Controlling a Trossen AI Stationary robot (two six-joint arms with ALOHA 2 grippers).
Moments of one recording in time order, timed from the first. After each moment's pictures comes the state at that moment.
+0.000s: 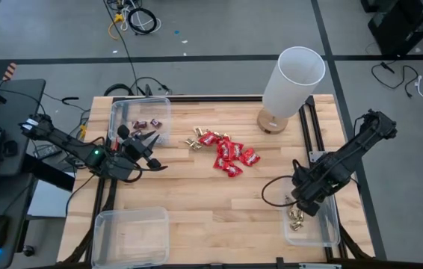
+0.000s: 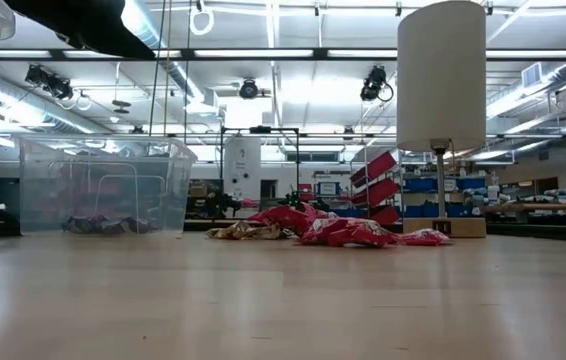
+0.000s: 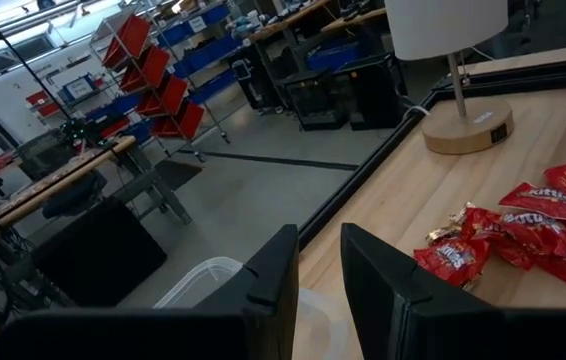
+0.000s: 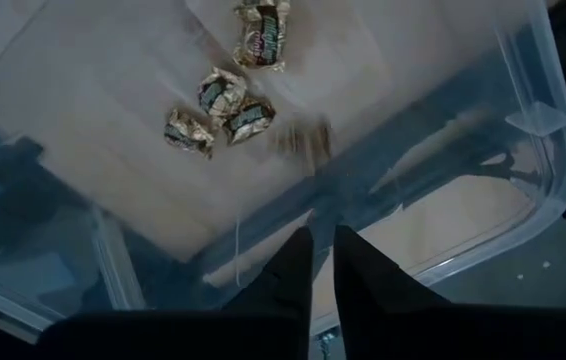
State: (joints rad) left arm -0.45 0.80 0.60 -0.28 -1.29 -0.11; right arm 0.67 1.27 1.21 -1.57 -0.27 1.37
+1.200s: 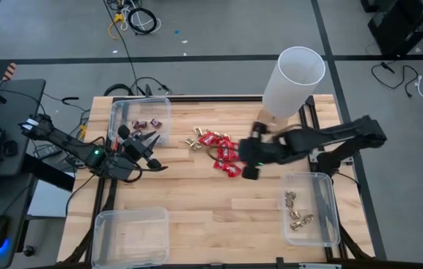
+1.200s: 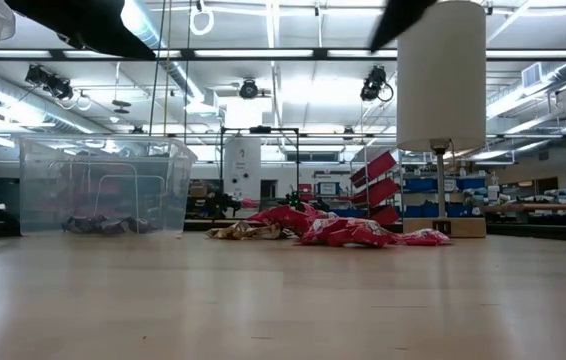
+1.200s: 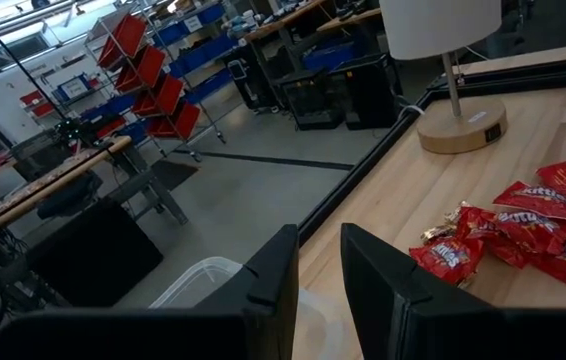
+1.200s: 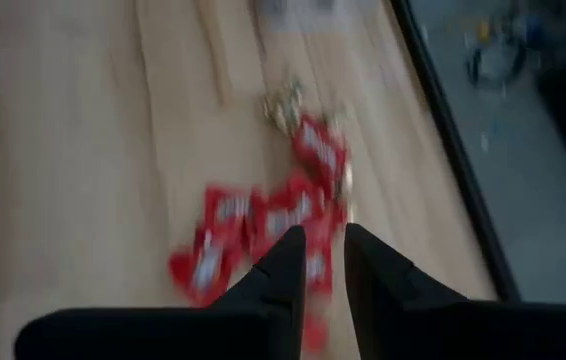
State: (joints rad) left arm -0.45 0.80 0.60 -0.28 -1.28 -0.11; right arm 0.20 1.49 1.44 -0.95 0.50 0.19
